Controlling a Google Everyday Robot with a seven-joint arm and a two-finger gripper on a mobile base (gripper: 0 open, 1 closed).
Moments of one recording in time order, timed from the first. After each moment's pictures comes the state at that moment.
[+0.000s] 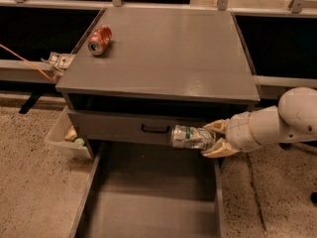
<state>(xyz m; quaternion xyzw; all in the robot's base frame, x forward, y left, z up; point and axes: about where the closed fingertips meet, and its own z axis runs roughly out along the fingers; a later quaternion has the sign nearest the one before) 0.505 -0.167 0.722 -0.64 0.67 0.13 0.35</state>
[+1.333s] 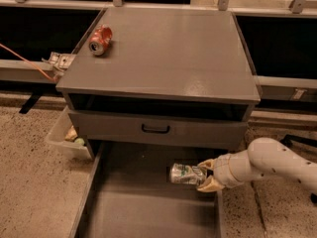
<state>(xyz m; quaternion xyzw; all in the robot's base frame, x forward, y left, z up) 0.481 -0.171 0.553 -0.63 0.71 0.13 0.28</state>
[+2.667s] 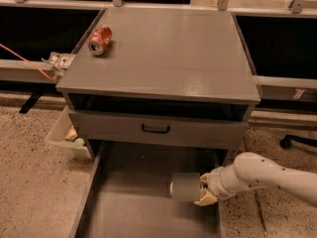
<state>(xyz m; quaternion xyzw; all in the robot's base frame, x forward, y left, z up) 0.473 -0.173 0.466 -0.60 0.76 0.14 0.23</state>
